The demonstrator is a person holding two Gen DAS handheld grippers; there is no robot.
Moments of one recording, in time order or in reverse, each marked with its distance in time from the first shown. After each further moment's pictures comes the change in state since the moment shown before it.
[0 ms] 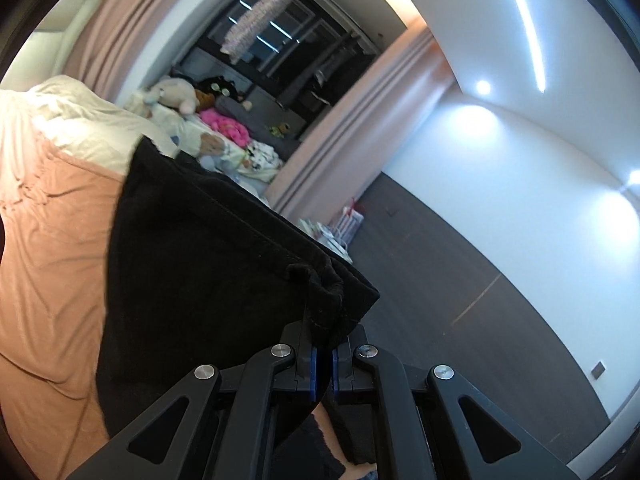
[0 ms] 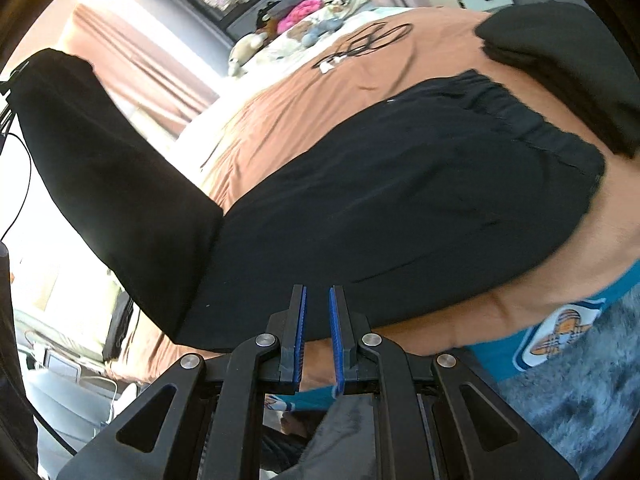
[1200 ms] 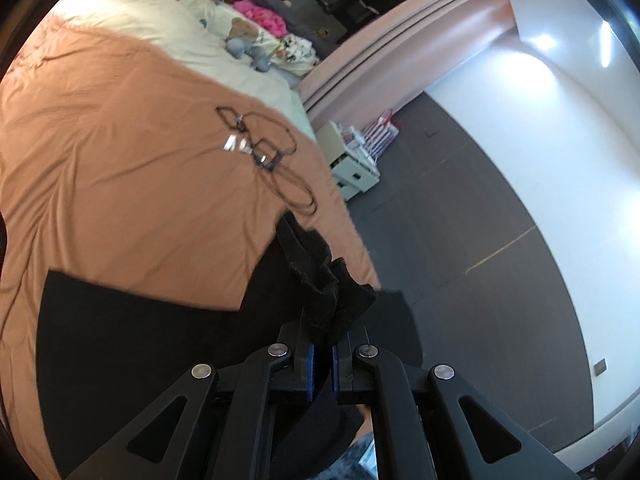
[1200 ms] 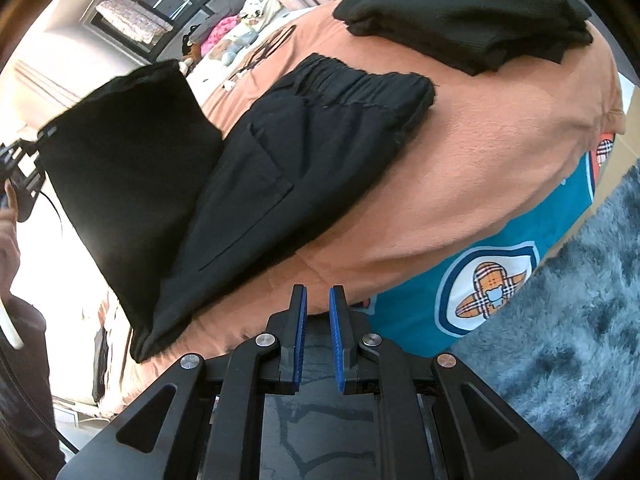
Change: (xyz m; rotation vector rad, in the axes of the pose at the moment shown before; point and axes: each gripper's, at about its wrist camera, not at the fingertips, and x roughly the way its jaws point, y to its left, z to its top) left arm 0.127 0.076 -0.153 -0.149 0.316 0.053; right arm -0.050 -0.090 -0.038 0.179 -0.005 -0.119
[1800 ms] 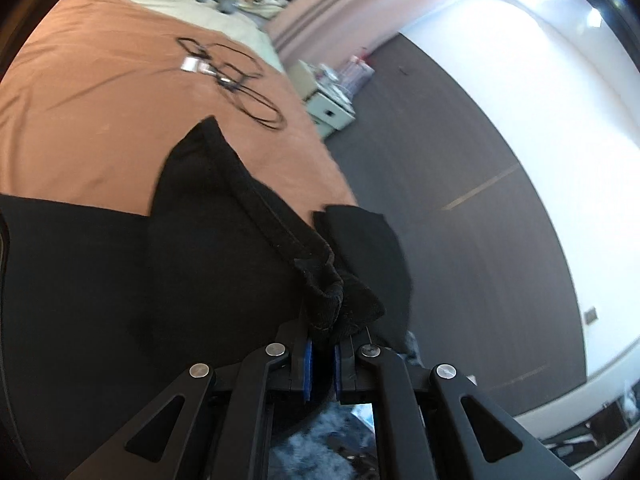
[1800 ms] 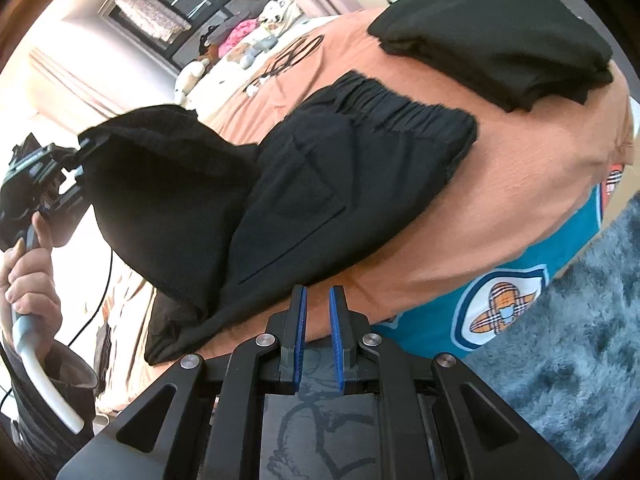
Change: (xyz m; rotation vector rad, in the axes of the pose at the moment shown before) left arm 0.073 -0.039 -0.076 0.059 0.185 -0.114; right arm -0.004 0.019 0.010 -0.040 -0.040 0.004
